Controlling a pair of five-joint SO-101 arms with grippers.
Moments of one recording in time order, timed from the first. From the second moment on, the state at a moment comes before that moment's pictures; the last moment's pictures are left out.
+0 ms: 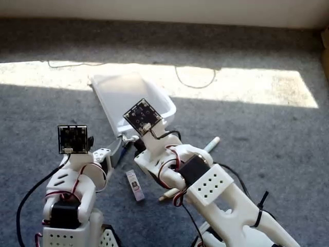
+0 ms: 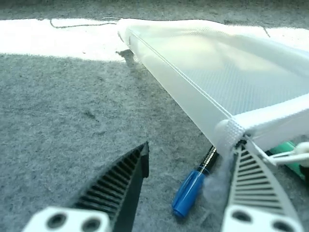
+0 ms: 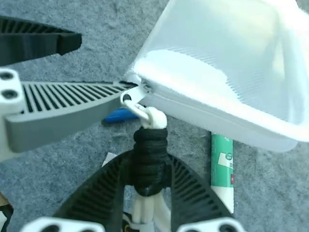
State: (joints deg) left arm -4.5 -103.9 85.8 60.4 9.2; right arm -44.1 -42.5 49.3 50.1 6.2
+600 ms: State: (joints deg) left arm -4.5 -103.9 85.8 60.4 9.2; right arm -44.1 -42.7 49.5 50.5 6.2
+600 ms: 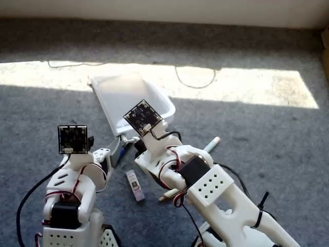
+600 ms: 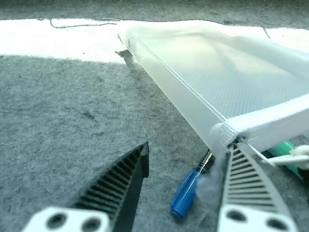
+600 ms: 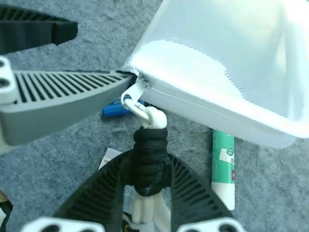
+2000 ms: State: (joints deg) left arm -4.4 -103.8 85.8 60.4 9.4; right arm -29.3 -42.8 49.5 54.1 6.3
